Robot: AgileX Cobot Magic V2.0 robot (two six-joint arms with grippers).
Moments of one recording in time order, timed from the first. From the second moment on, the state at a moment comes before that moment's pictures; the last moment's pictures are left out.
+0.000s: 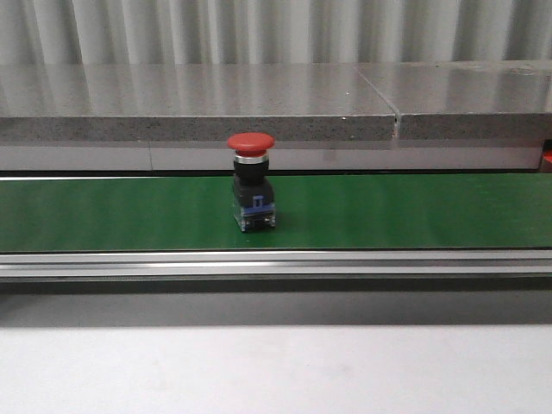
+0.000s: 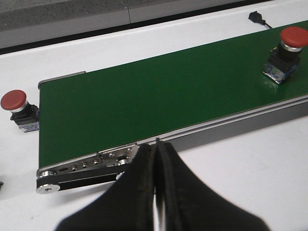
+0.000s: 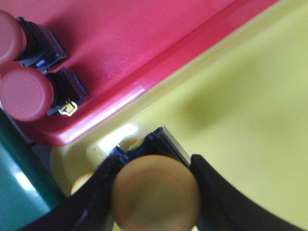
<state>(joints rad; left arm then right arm) -0.19 0.47 -0.65 -0.07 0.81 0.13 -0.64 1.71 -1.34 0.09 0.92 0.02</state>
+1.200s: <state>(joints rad) -0.19 0.47 -0.65 -0.07 0.81 0.13 -0.64 1.74 -1.34 0.11 0.82 0.02</state>
